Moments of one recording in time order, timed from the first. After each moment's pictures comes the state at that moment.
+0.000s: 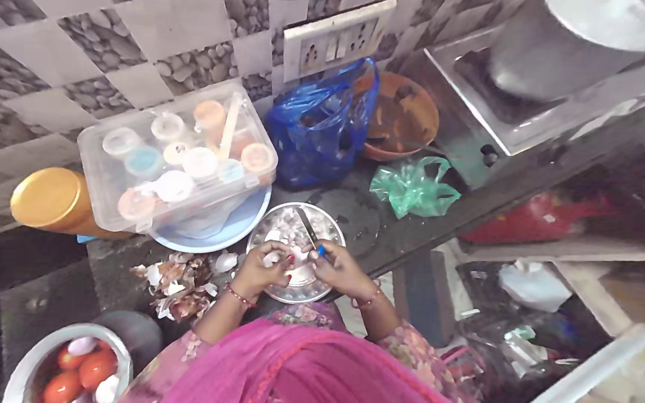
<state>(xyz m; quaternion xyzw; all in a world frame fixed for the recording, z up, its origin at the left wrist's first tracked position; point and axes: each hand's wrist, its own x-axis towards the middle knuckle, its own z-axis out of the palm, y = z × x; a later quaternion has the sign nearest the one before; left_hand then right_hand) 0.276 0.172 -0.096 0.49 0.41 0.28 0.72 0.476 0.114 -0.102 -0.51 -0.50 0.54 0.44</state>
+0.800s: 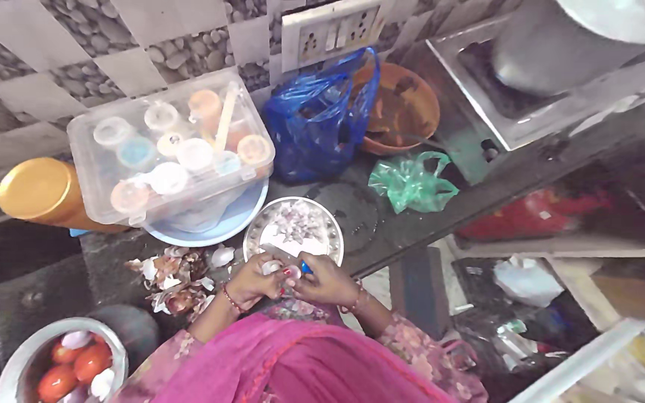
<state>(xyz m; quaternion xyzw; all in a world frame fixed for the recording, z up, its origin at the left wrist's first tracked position) 0.260 0.157 -0.113 0.38 0.27 0.25 0.85 0.466 0.104 -0.109 -0.51 -0.69 0.43 0.27</state>
